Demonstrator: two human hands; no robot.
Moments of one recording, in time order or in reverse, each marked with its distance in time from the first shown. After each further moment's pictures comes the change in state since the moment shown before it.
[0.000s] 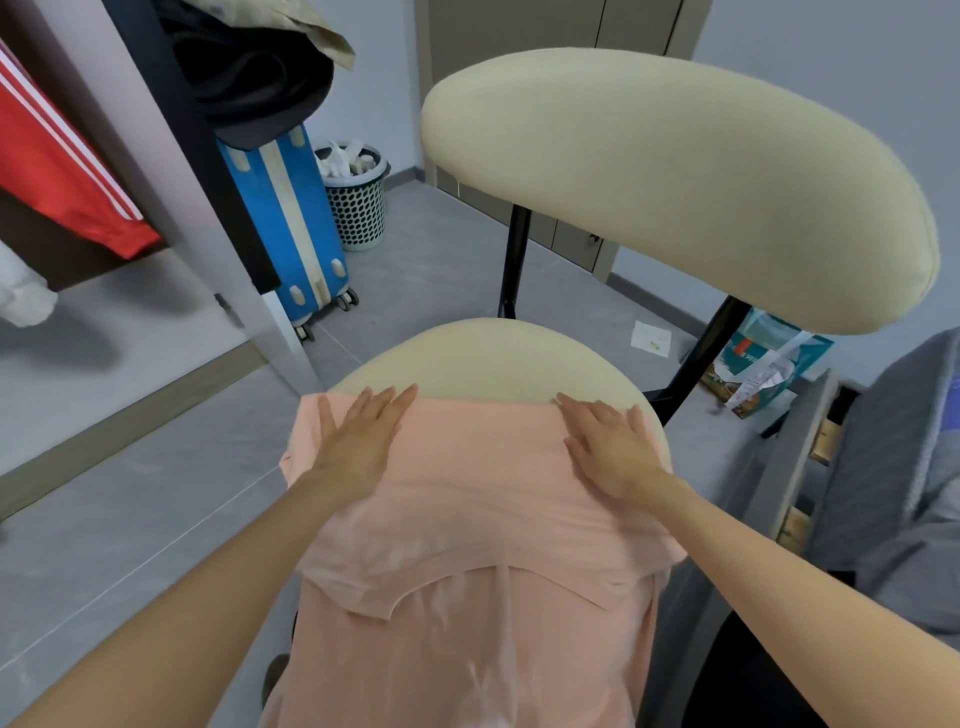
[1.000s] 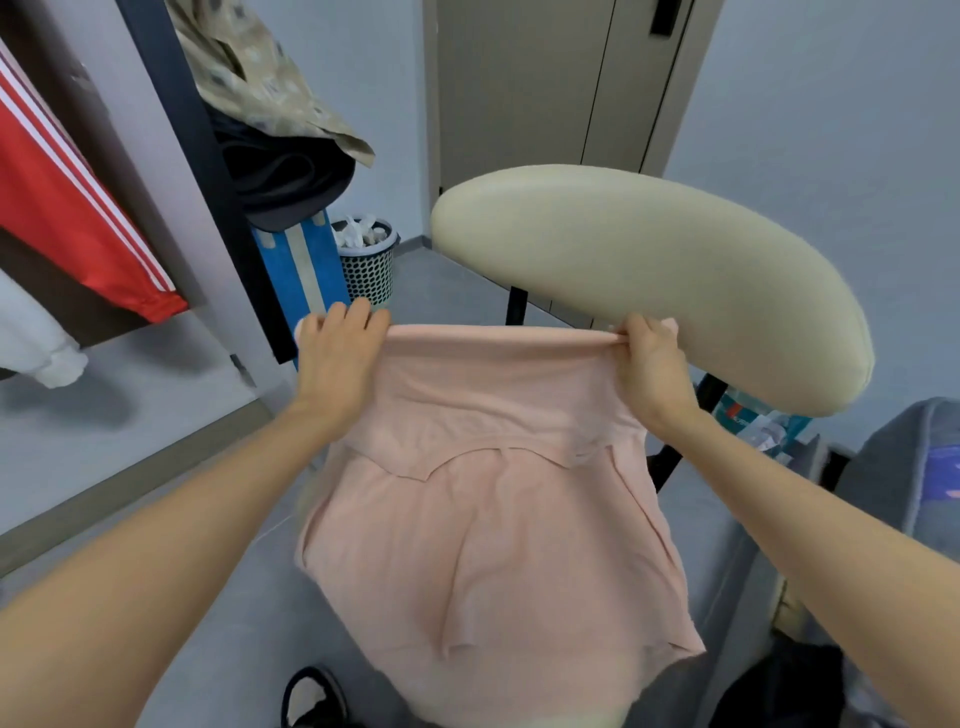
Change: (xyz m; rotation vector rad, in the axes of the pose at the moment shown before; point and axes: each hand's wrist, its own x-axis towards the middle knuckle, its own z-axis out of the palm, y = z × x) left_hand 0.034 0.026 -0.156 0.326 0.665 0.046; right_hand 0.044 -0.017 -0.154 0.131 0.625 0.042
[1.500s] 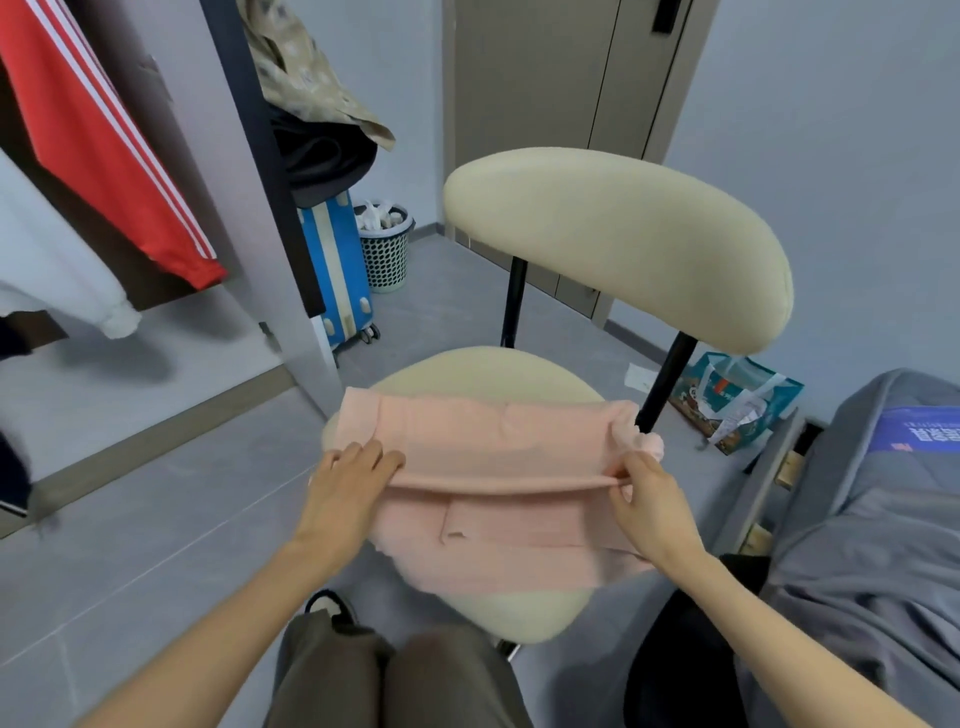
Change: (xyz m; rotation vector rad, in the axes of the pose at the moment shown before) left_hand -0.210 0.037 -0.026 -0.146 -0.340 0.080; right_hand -0.212 0.030 -0.011 0.195 -0.249 0.088
